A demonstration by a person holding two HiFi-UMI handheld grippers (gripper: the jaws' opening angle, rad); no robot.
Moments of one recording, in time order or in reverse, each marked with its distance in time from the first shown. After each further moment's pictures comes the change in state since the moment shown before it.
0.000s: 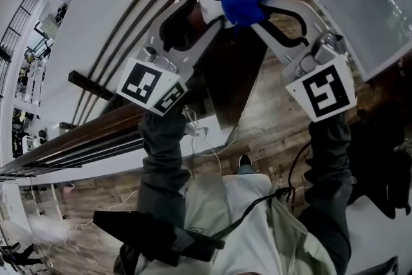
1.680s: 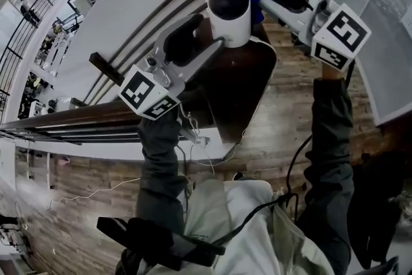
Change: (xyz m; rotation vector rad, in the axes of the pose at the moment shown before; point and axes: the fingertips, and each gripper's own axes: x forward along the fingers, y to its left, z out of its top) left arm -0.011 -0.006 0.010 0.021 -0.091 0.010; right arm 0.042 -0.066 -0.033 0.504 -0.361 0.284
